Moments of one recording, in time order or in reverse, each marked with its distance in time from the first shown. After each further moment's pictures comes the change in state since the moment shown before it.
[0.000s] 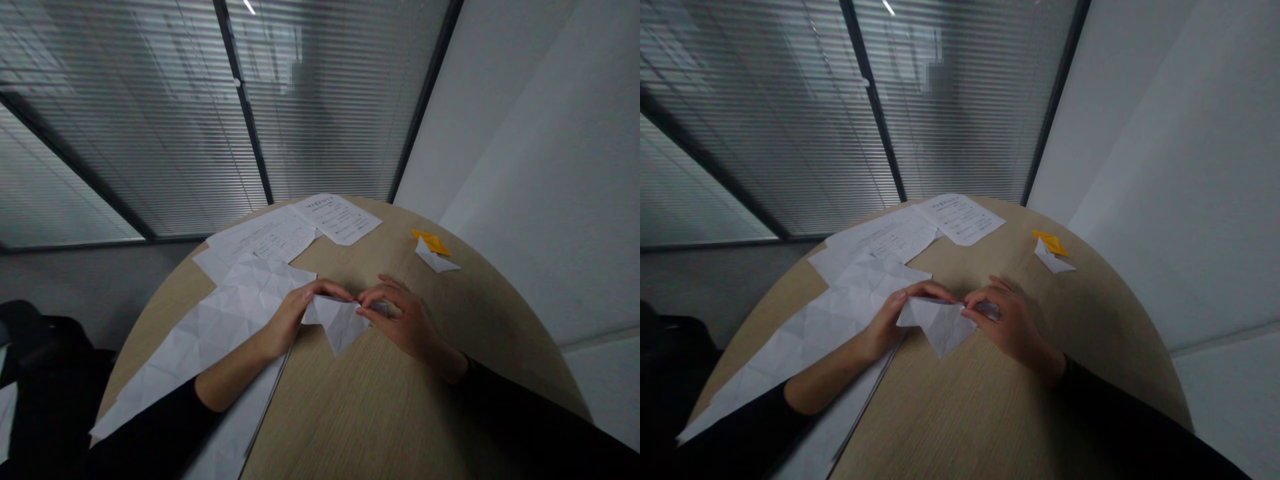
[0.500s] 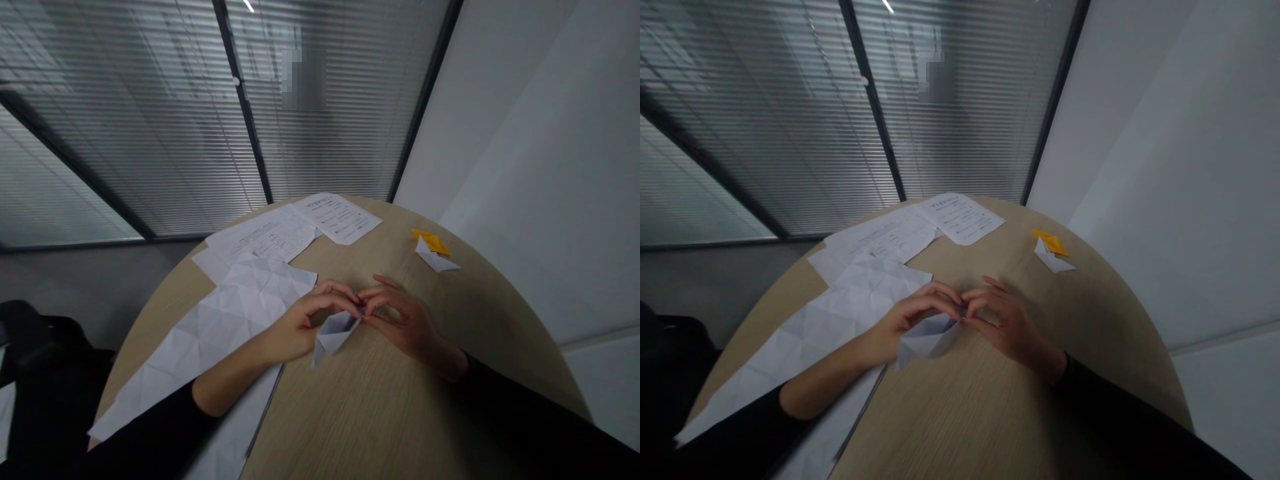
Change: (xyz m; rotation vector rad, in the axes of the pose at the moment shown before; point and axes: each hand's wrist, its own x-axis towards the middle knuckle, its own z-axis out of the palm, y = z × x) left_hand 0.002 0.010 0.005 0.056 -0.146 0.047; right_hand -0.001 -0.003 -0.006 0.075 -0.065 -0.135
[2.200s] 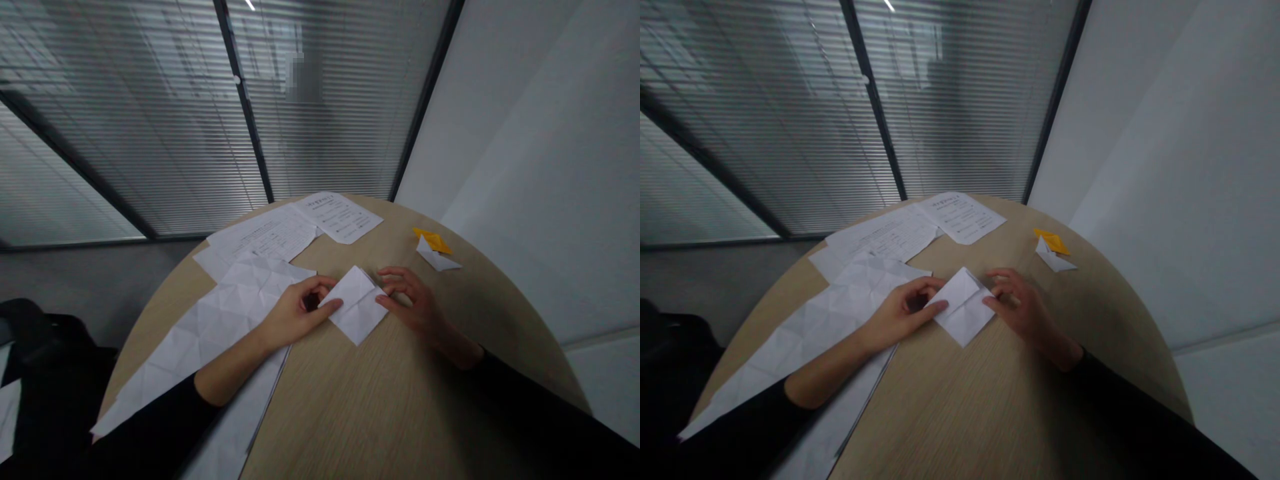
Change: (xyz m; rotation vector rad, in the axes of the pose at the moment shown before) left_hand -0.003 -0.024 -0.008 0.137 0.196 -0.287; right_hand -0.005 0.026 -0.025 -0.042 0.064 0.253
